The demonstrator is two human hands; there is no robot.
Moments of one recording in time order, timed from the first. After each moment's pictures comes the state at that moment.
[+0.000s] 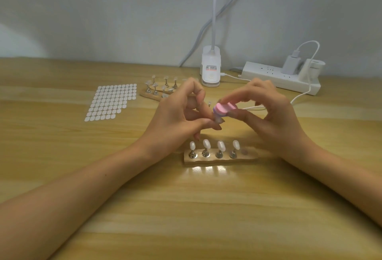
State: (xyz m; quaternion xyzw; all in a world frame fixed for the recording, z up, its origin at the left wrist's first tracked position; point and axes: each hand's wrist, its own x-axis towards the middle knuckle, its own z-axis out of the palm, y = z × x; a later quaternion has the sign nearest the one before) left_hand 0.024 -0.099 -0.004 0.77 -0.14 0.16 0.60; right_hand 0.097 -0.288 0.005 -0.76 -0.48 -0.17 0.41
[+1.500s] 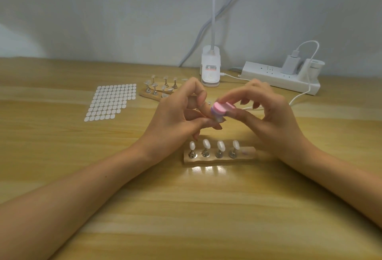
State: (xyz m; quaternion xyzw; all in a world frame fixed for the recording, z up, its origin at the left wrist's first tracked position) left_hand 0.022 -0.100 -0.003 0.77 -0.15 0.17 0.59; right_hand 0.093 -0.287 0.005 -0.75 -0.48 -0.16 0.43
